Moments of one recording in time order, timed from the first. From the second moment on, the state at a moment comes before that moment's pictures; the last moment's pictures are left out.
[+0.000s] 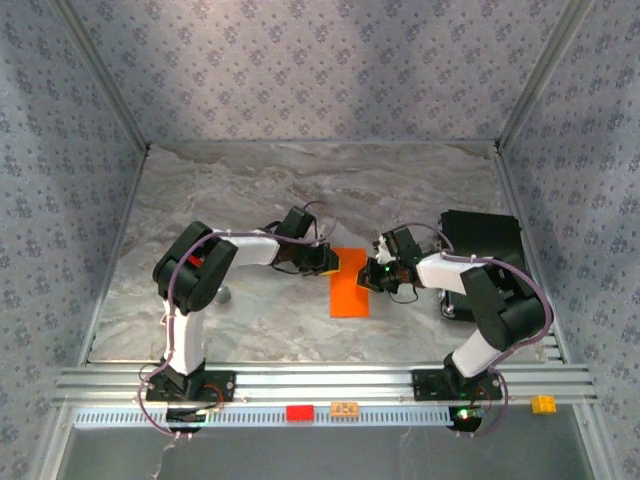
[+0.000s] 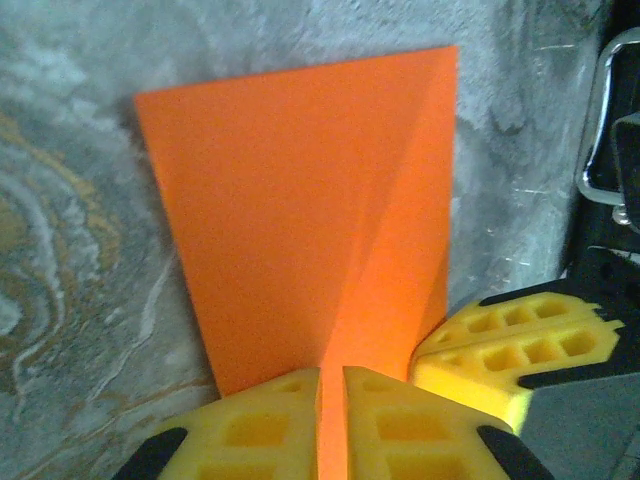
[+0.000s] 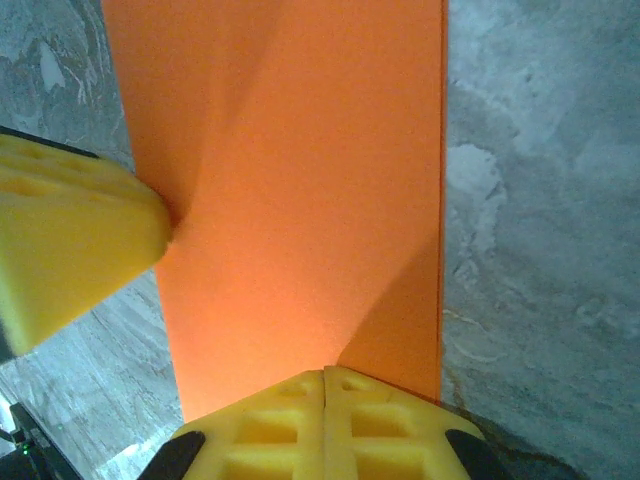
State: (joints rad) left arm -0.66 1.97 1.09 -0.06 0.63 -0.75; right arm 0.43 1.59 0.65 -0.11 -0.49 0.67
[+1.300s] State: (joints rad) left arm -0.63 2.06 1.18 -0.03 0.64 -0.75; right arm 0.43 1.15 0.45 -0.33 -0.48 0.85
